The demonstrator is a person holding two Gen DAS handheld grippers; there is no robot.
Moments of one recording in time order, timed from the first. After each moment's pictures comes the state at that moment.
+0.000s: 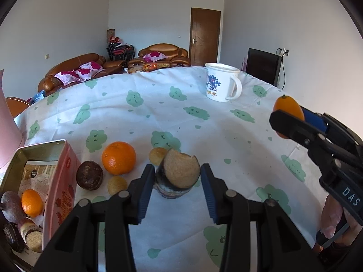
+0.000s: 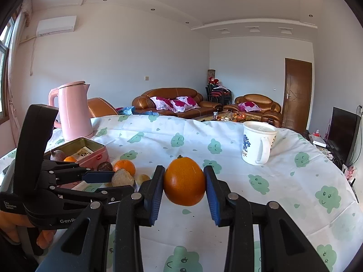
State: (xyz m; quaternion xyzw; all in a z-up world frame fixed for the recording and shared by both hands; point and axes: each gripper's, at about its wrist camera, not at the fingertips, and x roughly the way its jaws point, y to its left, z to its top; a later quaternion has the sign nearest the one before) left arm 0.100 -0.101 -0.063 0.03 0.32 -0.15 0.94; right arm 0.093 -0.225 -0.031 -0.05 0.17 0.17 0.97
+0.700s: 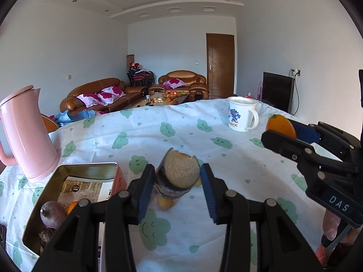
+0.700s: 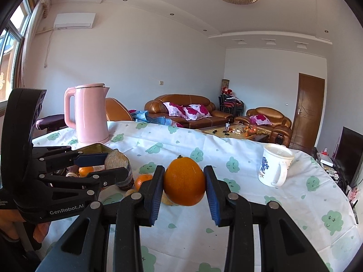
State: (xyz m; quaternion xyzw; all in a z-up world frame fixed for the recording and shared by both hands) left arm 0.069 -0.057 -0.027 0.03 0.23 -0.09 0.97; right arm 0.085 -0.179 -0.008 -0.09 0.14 0.21 0.96
